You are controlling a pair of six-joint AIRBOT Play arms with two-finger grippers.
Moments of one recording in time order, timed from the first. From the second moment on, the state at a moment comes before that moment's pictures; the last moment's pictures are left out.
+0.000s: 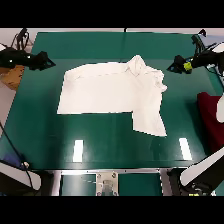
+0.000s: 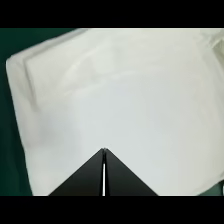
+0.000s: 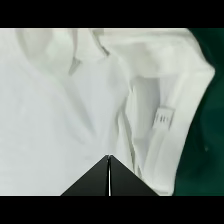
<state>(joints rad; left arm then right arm) 0.25 -1.76 1.76 0.83 -1.27 -1.21 -0.31 -1.92 1.94 -0.93 1.40 1.37</state>
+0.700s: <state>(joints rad) 0.29 -1.69 1.26 1.01 -1.31 -1.28 -0.50 -1.49 1.05 -1.02 1.28 1.38</state>
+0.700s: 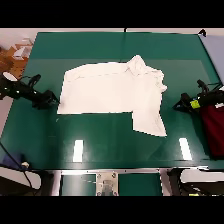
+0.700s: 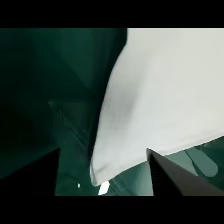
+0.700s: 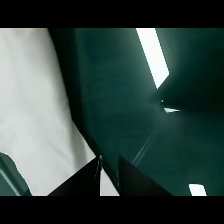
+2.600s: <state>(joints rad) 0.24 -1.69 1.25 1.02 -1.28 -1.27 -0.53 -1.39 0.80 -0.93 1.20 1.33</state>
